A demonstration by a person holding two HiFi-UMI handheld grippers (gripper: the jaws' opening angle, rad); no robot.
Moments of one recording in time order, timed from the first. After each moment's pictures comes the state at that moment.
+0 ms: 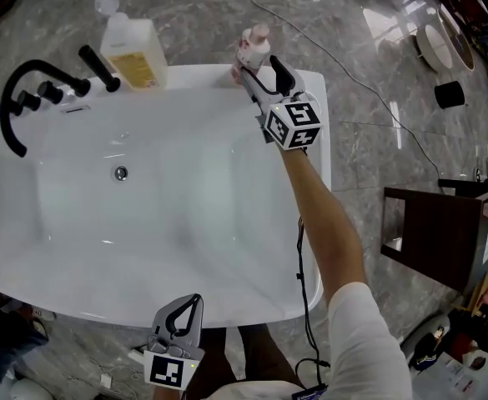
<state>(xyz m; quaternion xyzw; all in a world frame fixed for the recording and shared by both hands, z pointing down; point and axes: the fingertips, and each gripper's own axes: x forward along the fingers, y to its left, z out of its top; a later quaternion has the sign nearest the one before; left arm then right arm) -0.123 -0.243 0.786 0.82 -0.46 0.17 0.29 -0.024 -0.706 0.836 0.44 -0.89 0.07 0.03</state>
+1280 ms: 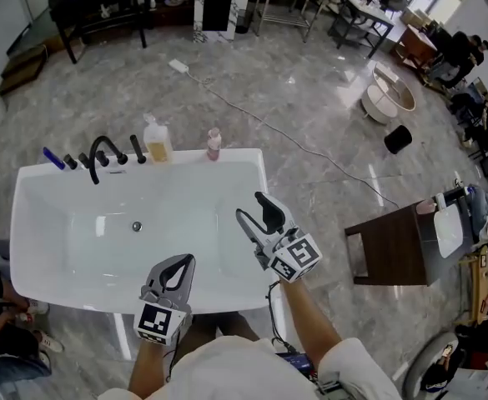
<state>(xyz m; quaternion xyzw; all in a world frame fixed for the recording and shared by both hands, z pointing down) -0.091 -0.236 0.470 0.89 -0.43 0.10 0.09 0.026 -0.348 0.454 0.37 -0.92 0.08 -0.05</state>
